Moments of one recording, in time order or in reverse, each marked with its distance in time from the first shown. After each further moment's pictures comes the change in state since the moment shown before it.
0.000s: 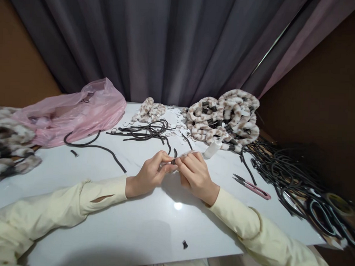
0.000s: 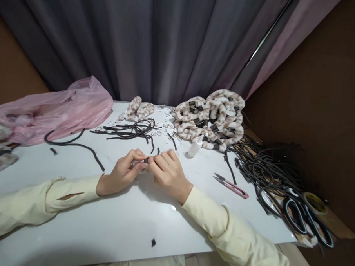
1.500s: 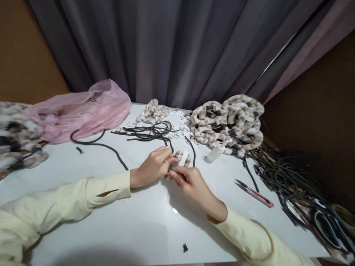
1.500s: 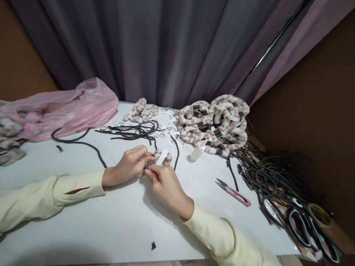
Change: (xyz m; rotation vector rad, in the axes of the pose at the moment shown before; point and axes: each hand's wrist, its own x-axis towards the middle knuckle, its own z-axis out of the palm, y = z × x) left_hand 0.018 -0.008 -0.006 0.297 -0.056 -0.033; right_hand 0.017 -0.022 -0.011 0.717 -0.474 0.733
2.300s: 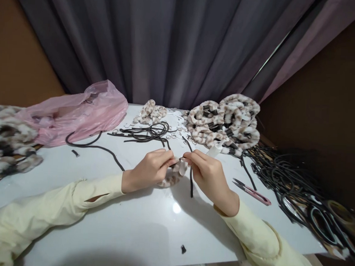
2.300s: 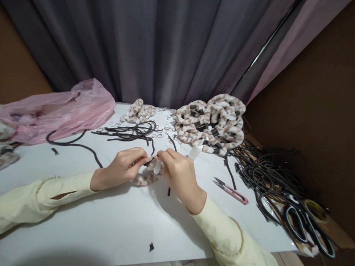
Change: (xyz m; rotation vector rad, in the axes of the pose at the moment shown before) left_hand 0.005 0.019 -0.015 0.061 -0.051 0.196; right_hand -0.001 0.007 -0.035 -0.513 0.390 -0.346
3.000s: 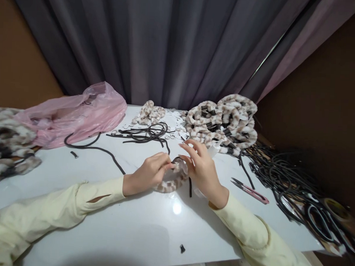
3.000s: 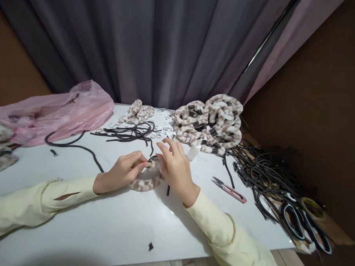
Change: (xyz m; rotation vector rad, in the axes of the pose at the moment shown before) left_hand -0.010 -0.001 0.007 -0.118 -0.016 -0.139; right_hand 0.001 0.009 0.016 0.016 0.111 0.023
